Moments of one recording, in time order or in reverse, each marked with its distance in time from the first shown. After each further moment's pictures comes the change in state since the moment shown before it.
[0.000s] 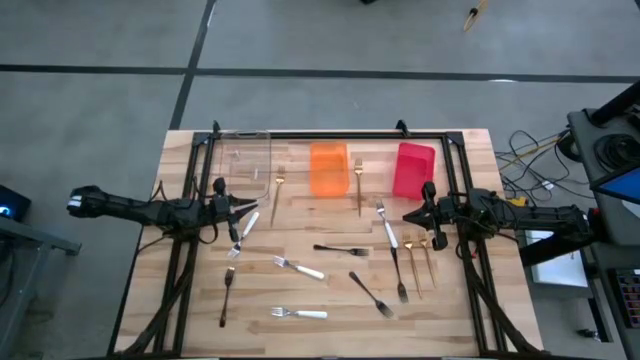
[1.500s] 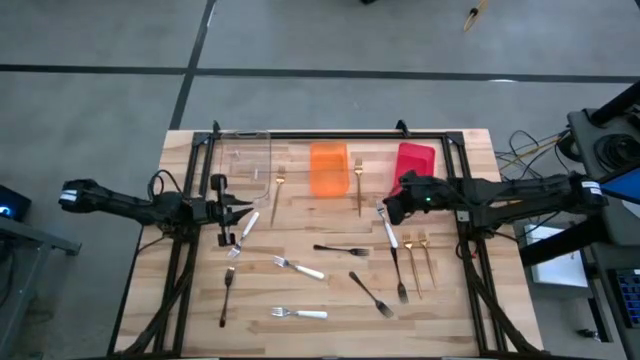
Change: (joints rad) left arm 0.005 0.220 0.000 0.722 0.311 0.301; right arm -0.005 0.856 0.568 -0.356 0.333 0.797
